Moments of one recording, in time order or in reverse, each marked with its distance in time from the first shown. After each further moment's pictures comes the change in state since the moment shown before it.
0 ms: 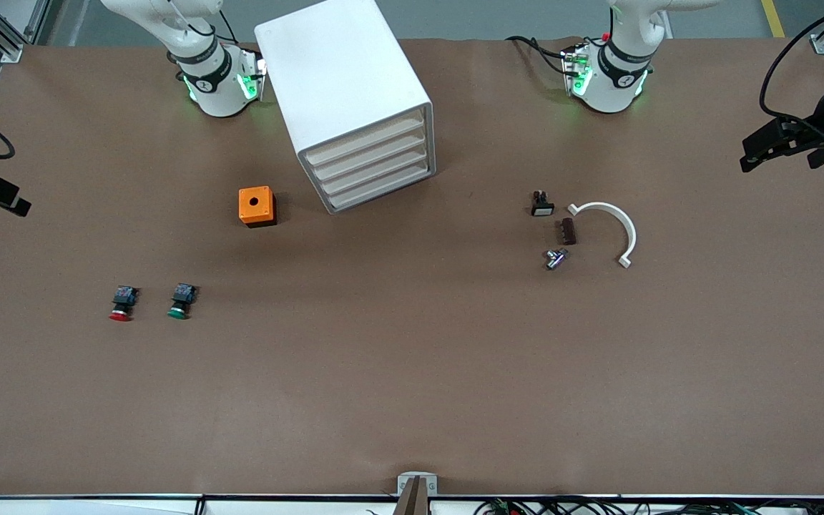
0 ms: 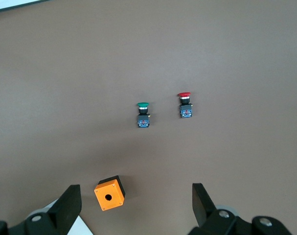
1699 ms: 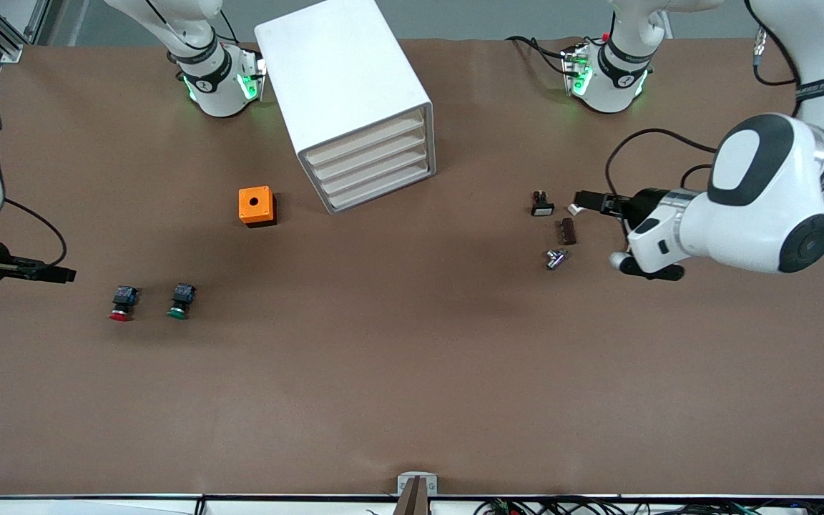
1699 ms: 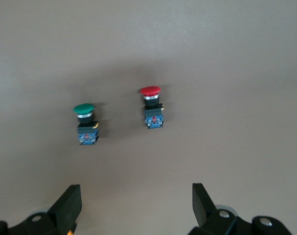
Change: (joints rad) left arm -0.079 0.401 -0.091 -0.001 -0.494 -0.085 0.029; right arm -0.136 0.264 -0.010 -0.241 -0.036 0.306 -0.131
